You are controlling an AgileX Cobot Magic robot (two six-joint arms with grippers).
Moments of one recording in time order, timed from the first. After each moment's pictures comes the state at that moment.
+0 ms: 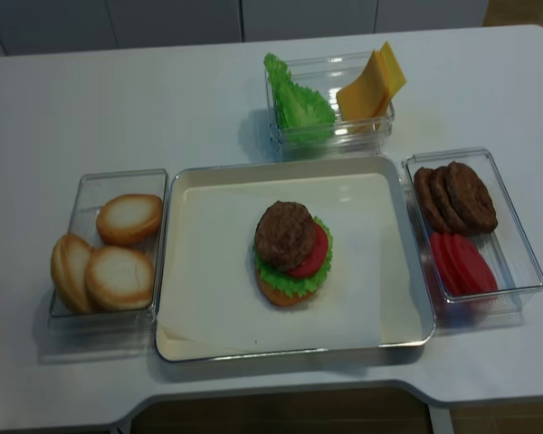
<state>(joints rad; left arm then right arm) 0.01 -0.02 -0.48 -0.02 1.19 -0.02 -0.06 0.54 -0.82 0.38 0.96 -0.08</state>
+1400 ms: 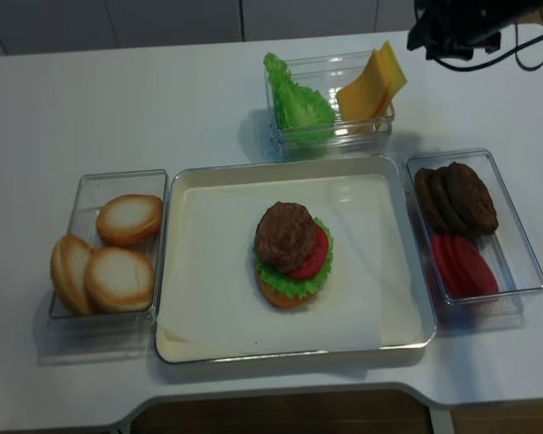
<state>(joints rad) 0.01 -0.02 -0.48 -0.02 1.19 -0.02 -0.06 2.21 -2.07 0.71 1.00 -0.28</state>
